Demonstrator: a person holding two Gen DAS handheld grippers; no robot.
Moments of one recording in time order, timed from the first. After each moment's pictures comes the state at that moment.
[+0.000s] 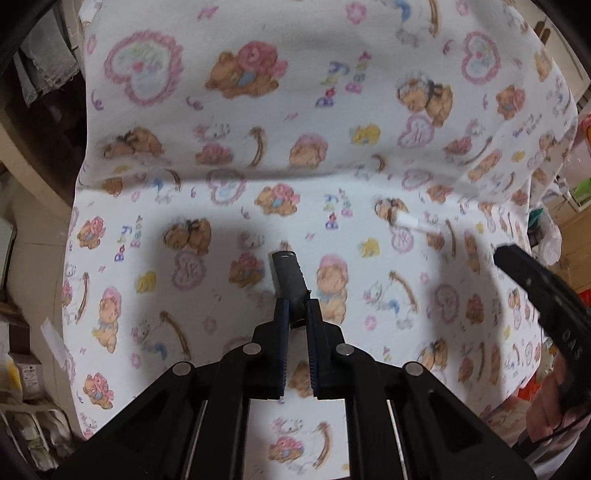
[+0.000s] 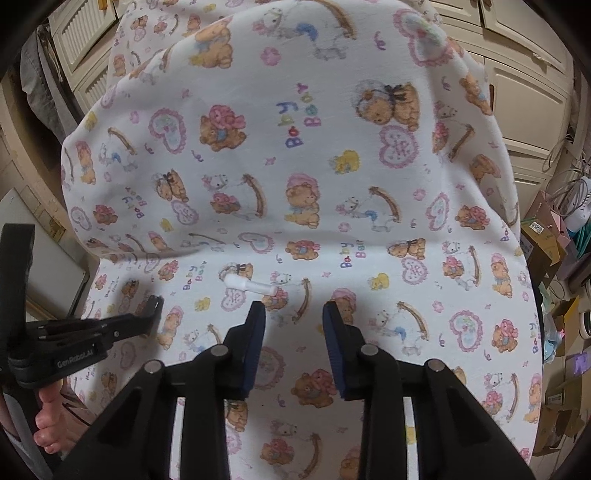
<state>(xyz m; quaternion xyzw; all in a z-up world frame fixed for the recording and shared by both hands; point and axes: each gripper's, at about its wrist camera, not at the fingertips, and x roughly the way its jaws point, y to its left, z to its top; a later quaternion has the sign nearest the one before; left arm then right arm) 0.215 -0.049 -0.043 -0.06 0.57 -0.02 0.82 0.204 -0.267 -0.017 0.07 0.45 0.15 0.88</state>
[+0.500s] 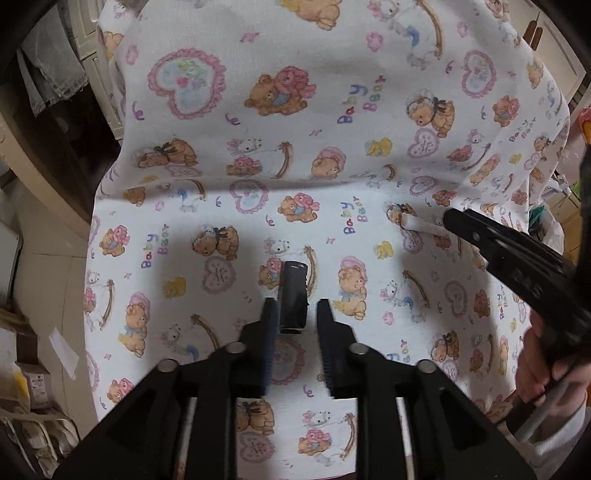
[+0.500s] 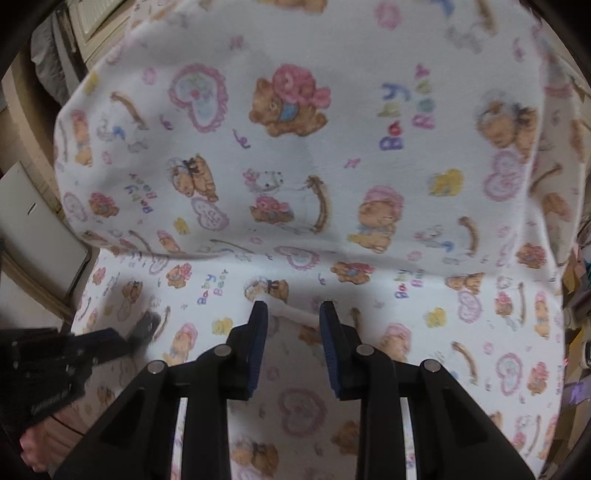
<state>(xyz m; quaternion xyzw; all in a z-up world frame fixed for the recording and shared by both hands) 0.202 -0.022 -0.026 -0.05 0.55 -0.02 0.83 0.244 -0.224 -0.032 0.05 0.46 0.17 0.87</state>
